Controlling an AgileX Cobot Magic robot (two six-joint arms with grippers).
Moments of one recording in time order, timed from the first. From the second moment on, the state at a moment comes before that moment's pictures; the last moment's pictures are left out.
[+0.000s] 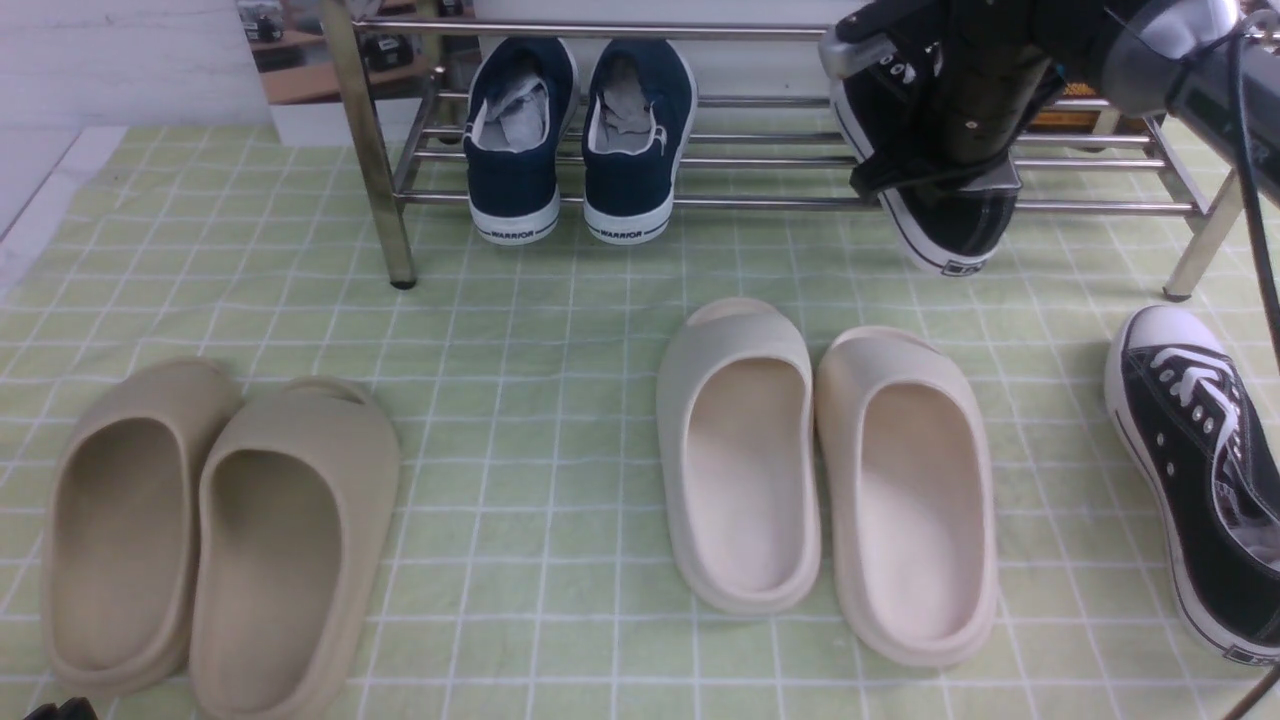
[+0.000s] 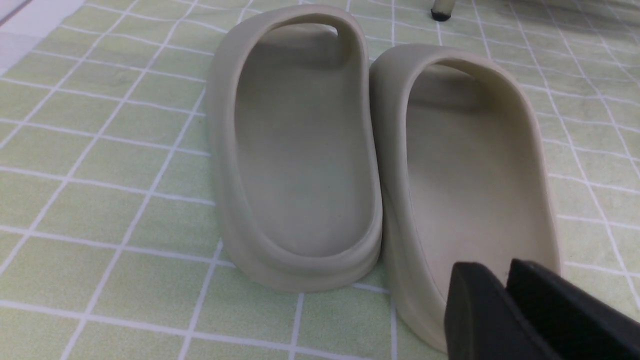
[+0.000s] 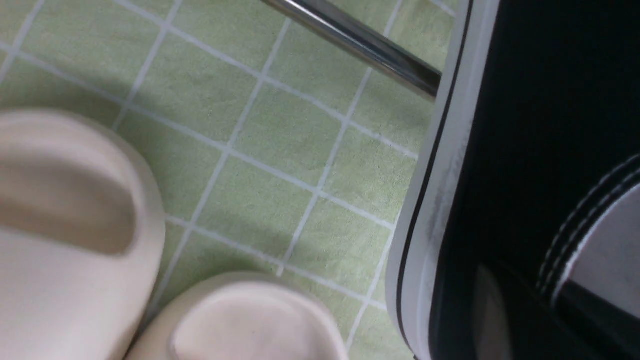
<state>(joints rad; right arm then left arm) 0.31 2.28 -2.26 -0.19 1.14 -0.07 0.01 -0.01 0.03 0.01 0.38 -0.19</state>
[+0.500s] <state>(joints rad) 0.31 2.27 -2.27 -0.19 1.09 -0.11 0.01 -0.01 0.03 0.01 0.38 -0.19</state>
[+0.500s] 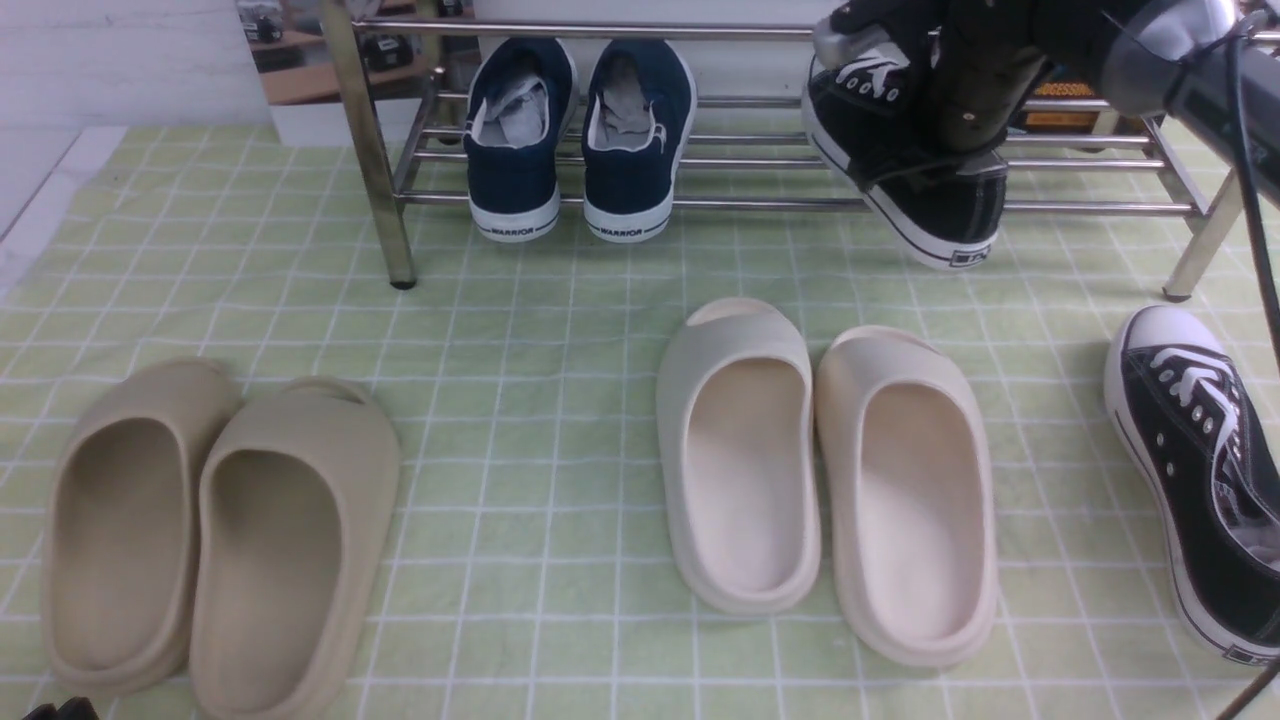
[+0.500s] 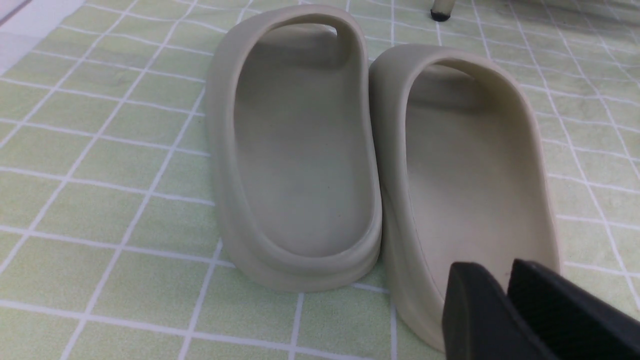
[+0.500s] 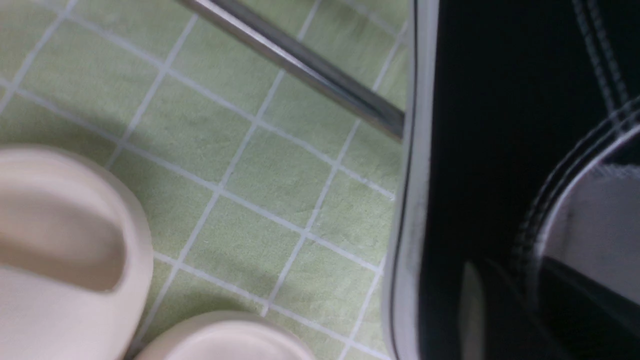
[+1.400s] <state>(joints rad) 0.23 1.50 -1.29 -0.11 1.22 0.03 0.01 -0.01 0.03 0.01 0.38 -0.19</state>
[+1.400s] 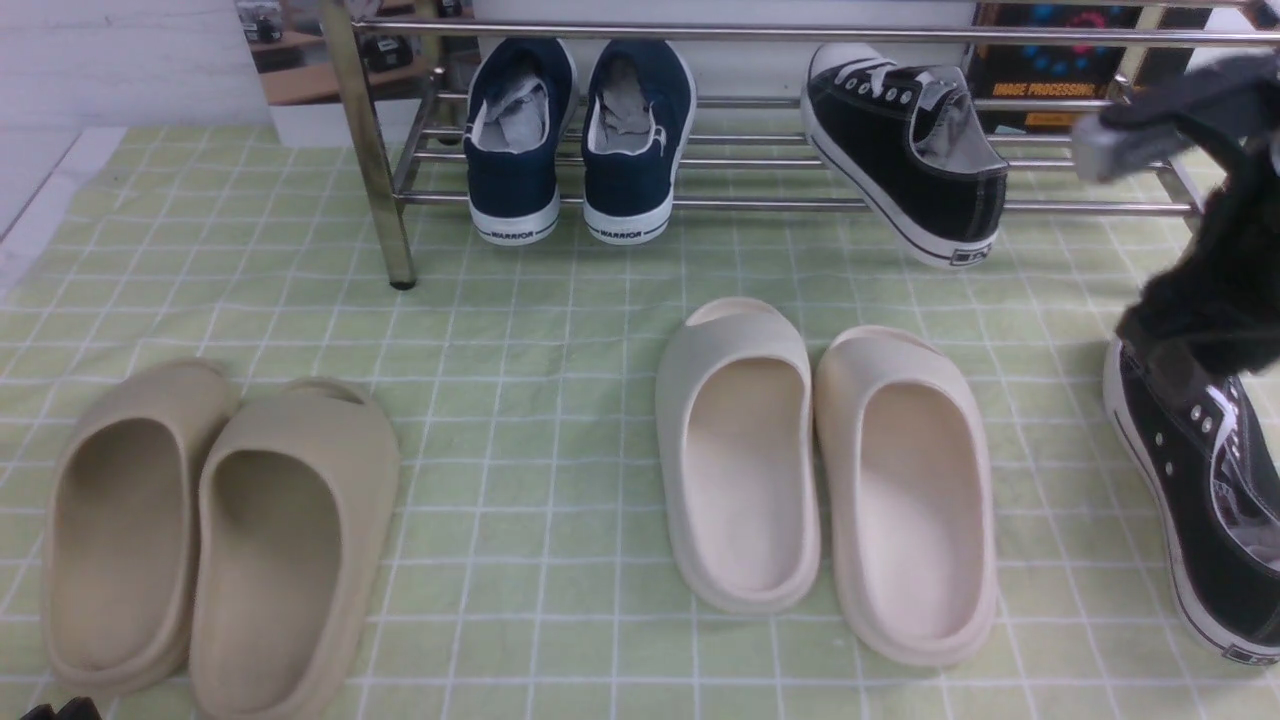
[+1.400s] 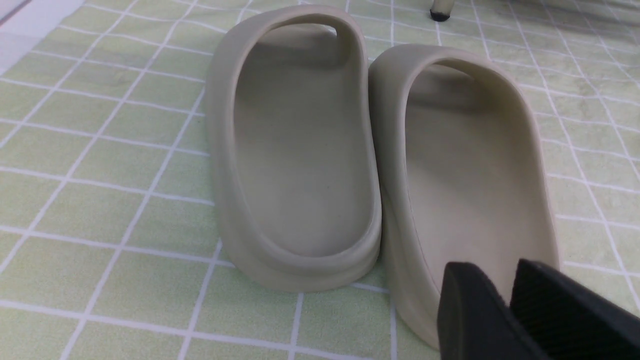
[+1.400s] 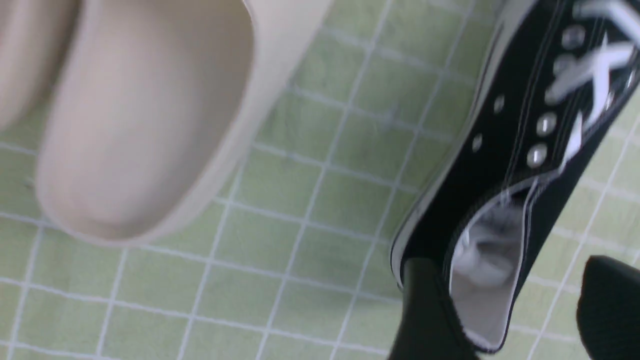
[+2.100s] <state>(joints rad) 0.14 1.60 -0.90 -0.13 0.80 0.12 0.01 -0.01 0.03 0.01 0.38 -0.19</state>
